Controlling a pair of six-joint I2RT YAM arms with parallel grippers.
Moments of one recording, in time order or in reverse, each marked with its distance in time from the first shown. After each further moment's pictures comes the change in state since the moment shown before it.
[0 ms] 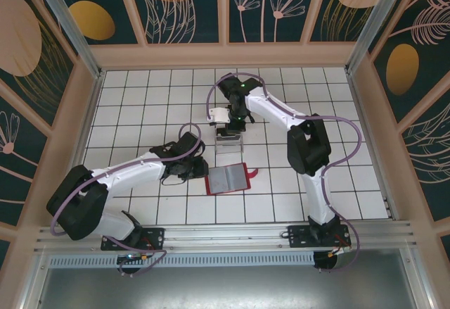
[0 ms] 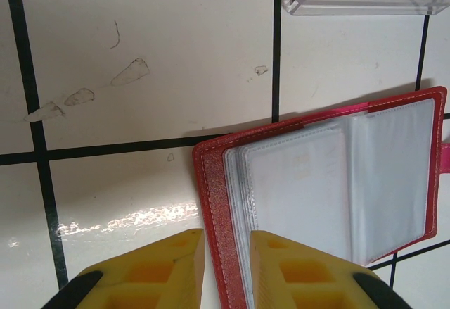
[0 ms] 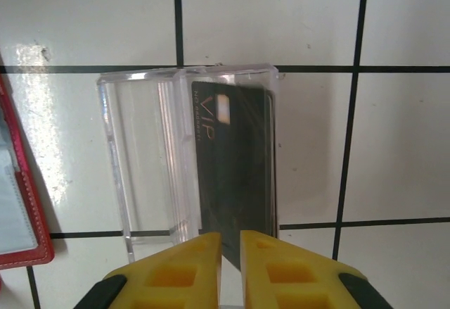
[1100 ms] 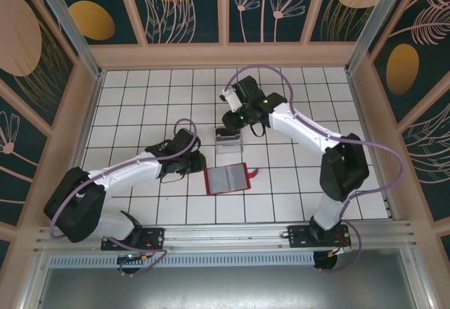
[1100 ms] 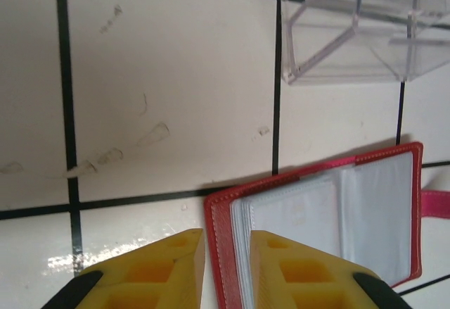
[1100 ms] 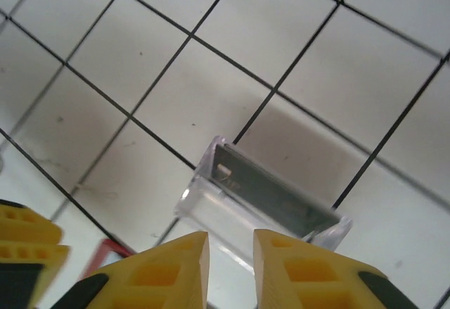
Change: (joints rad) left arm 0.061 -0.022 -0.015 0.072 -0.034 0.010; right arm 0.024 -0.423 -0.459 0.452 -0.042 1.096
